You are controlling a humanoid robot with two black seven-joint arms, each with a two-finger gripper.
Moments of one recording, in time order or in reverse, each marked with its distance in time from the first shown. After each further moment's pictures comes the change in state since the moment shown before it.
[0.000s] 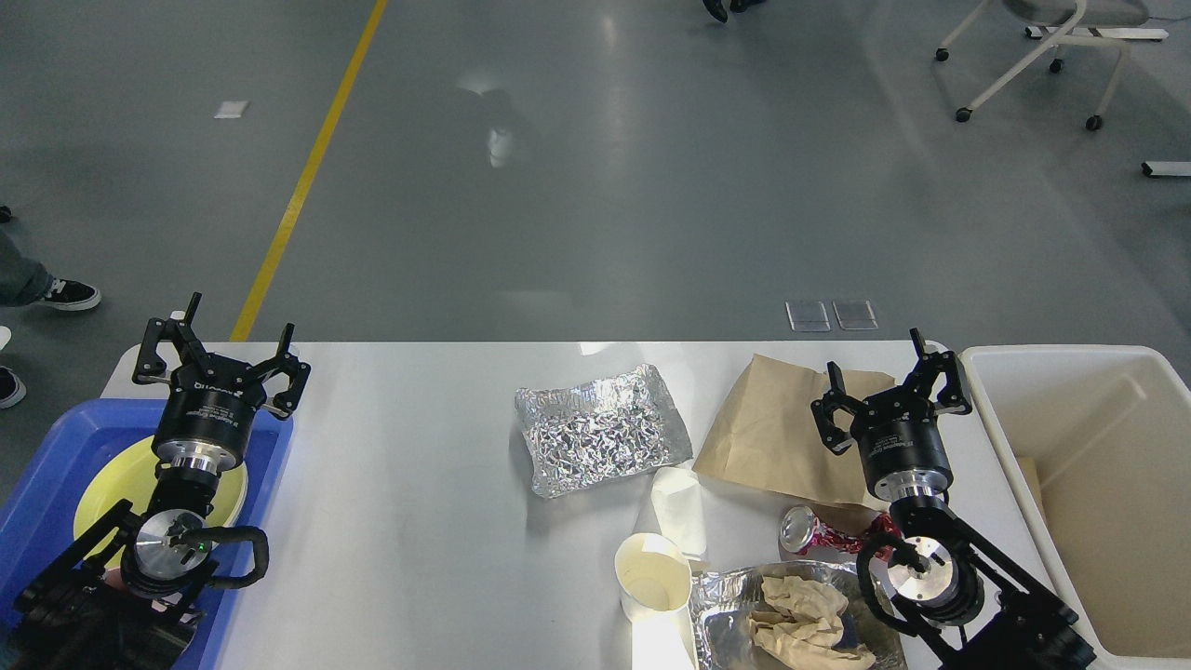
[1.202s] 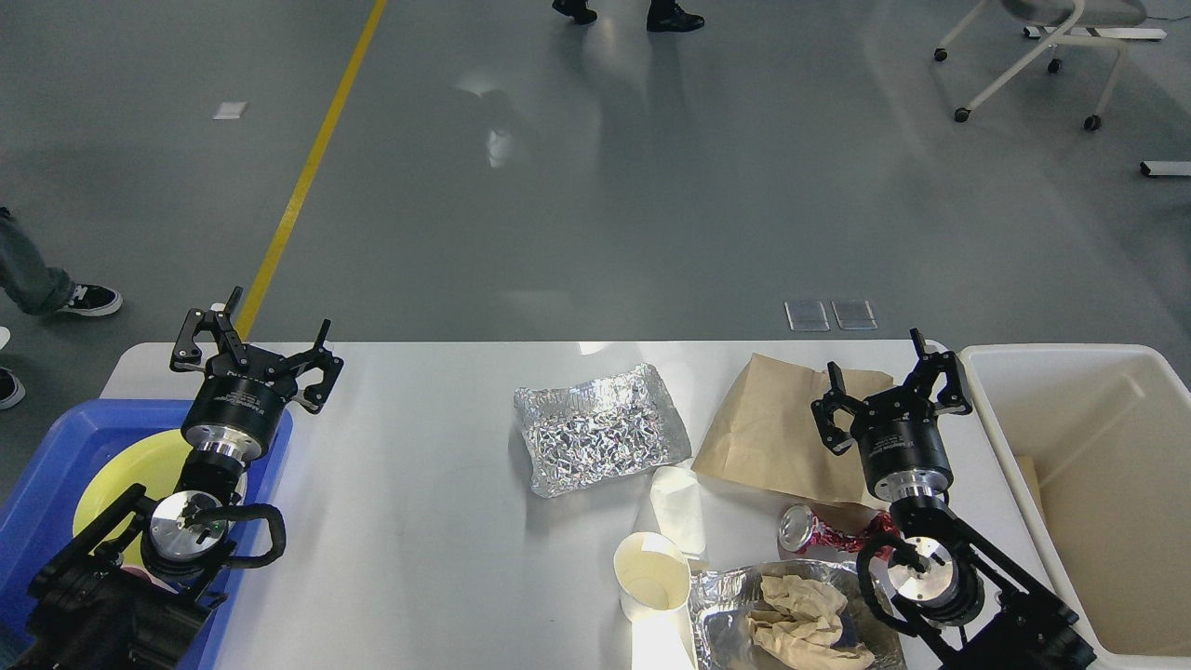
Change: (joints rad) left arm -0.027 -0.012 0.006 -0.019 -0.074 0.032 0.141; right arm 0.000 0.000 0.000 0.000 0.000 0.000 0.000
